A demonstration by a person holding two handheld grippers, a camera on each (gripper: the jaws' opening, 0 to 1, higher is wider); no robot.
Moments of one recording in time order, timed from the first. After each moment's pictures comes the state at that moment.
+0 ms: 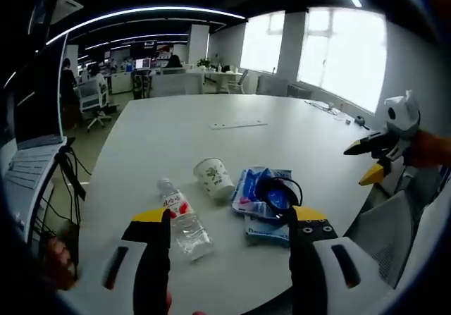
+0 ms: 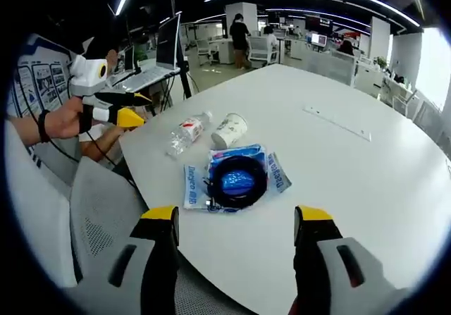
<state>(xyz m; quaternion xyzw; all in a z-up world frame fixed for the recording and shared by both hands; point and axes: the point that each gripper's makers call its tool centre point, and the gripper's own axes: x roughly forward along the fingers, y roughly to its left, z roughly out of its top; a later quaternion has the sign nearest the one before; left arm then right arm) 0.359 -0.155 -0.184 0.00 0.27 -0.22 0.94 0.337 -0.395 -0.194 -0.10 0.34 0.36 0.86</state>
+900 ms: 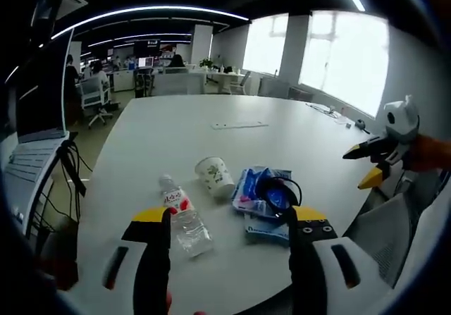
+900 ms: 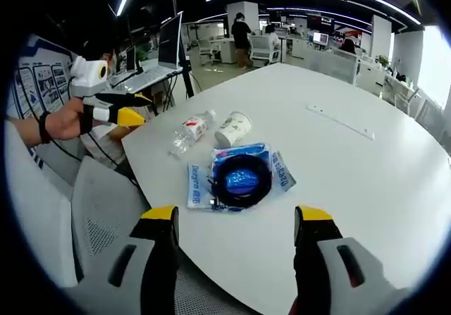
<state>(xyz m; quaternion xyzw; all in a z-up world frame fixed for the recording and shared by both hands) 0.355 -0.152 -0.189 -0.01 0.27 -0.22 0.94 0.333 -0.393 -0.200 -0.10 0.35 0.36 0.86</state>
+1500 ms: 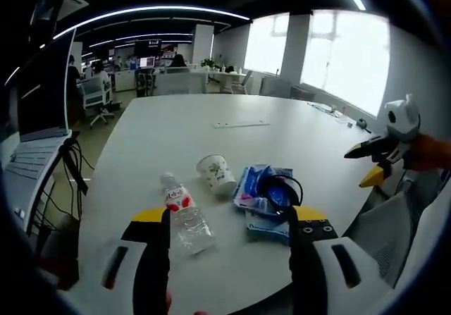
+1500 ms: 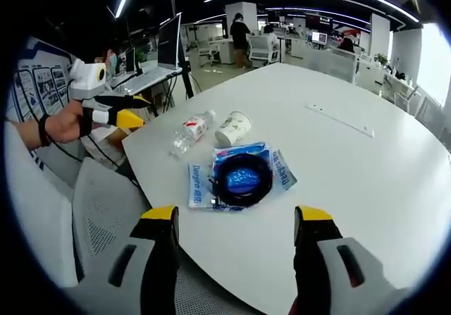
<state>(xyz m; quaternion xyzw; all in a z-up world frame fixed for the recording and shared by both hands) 0.348 -0.149 -0.191 -0.01 0.27 -0.21 0.94 0.328 -0.393 -0.201 -0.09 0.35 0.36 0.86</state>
